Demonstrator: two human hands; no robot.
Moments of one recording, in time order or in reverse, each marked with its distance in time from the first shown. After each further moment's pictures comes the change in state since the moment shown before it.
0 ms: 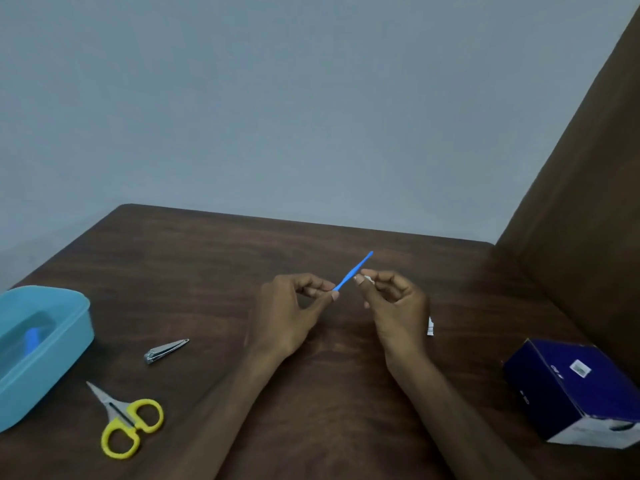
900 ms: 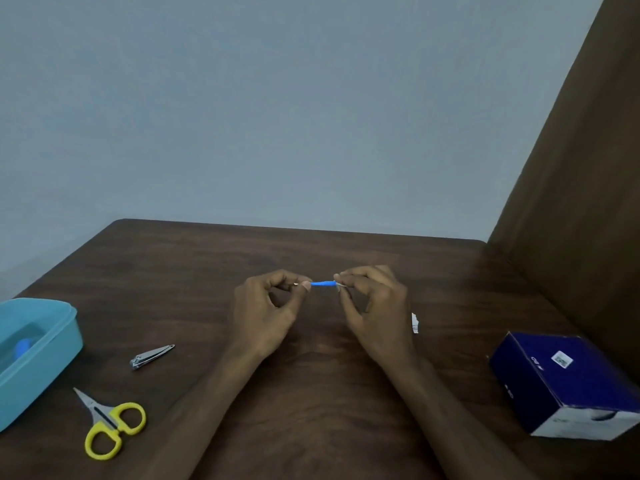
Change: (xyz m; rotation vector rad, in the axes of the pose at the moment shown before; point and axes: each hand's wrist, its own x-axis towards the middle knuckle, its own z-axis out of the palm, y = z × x) left_hand -0.005 0.009 -0.004 -0.020 0.115 0.039; right_hand 0.010 0.002 -0.018 -0.555 -0.103 -0.830
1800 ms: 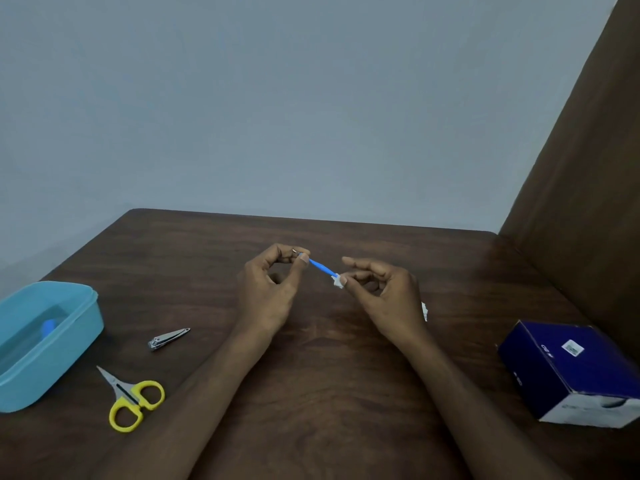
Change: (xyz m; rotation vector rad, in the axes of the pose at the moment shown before) left_hand 0.007 -0.006 0.001 -0.316 0.091 -0.079; right_hand 0.000 0.003 -0.002 0.418 -0.248 0.464
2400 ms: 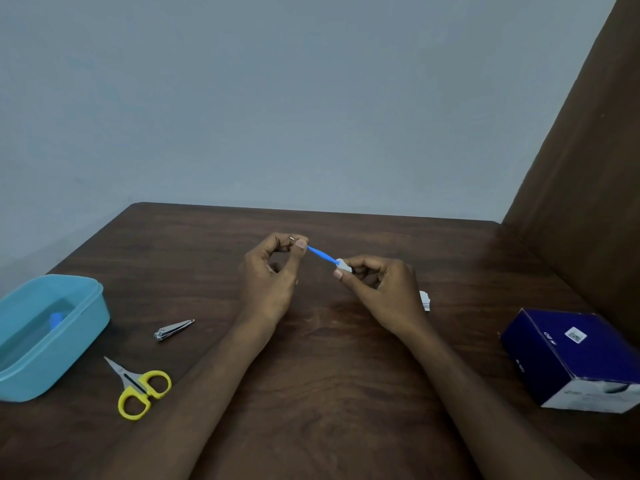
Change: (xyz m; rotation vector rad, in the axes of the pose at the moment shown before) left_hand 0.002 0.001 0.000 -0.064 0.032 -0.033; right_hand -0.002 -0.002 0.003 -0.062 -0.026 -0.054
